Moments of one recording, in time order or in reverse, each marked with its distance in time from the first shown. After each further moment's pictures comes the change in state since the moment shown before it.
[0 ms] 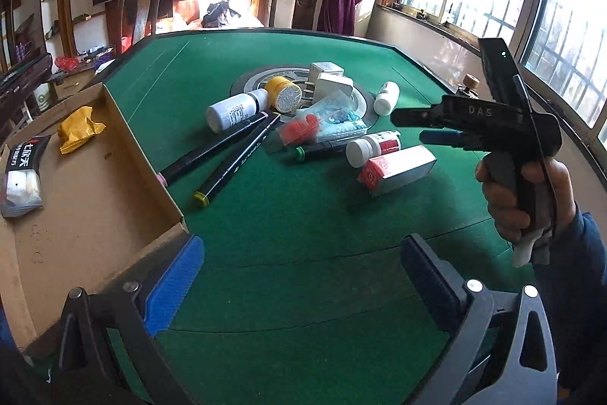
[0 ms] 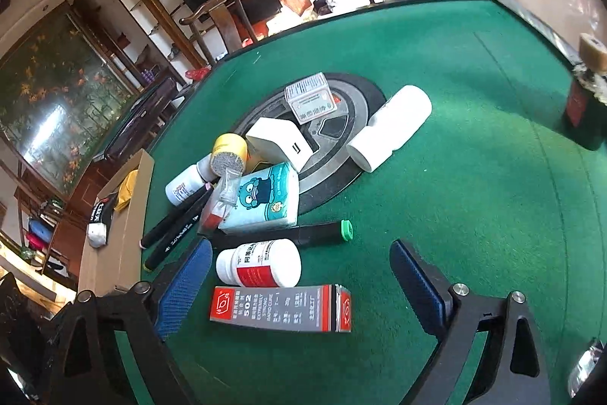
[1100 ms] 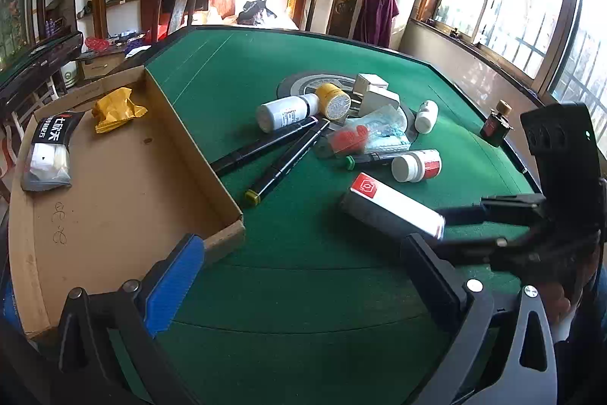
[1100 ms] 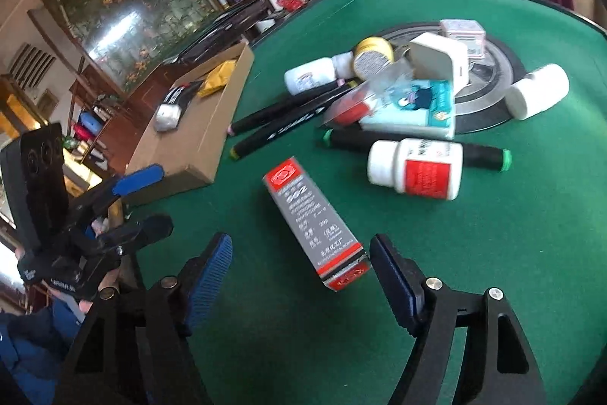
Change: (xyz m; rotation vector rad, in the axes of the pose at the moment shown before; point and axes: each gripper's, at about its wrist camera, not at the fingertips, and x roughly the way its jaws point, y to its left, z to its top) left arm -0.006 0.036 0.000 -0.117 -0.020 0.077; right arm 0.010 0.089 -0.067 -0.339 0.238 0.266
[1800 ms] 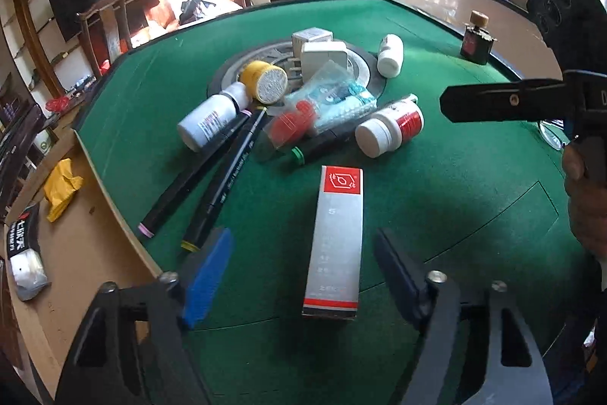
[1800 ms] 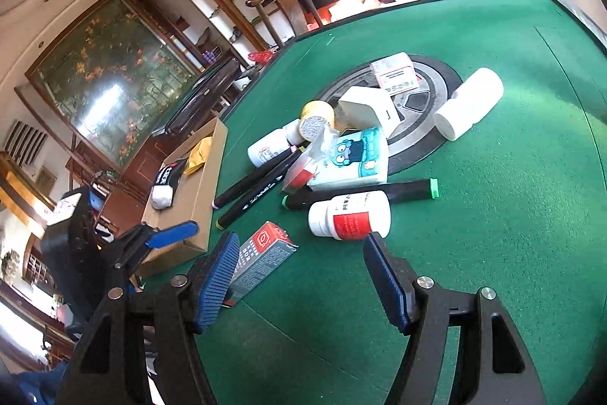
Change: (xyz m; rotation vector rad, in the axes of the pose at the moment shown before) left arm 0.062 -0.061 0.019 0.345 0.161 0.006; right arm -0.057 -0.054 0.015 0.265 -0.252 -0.082
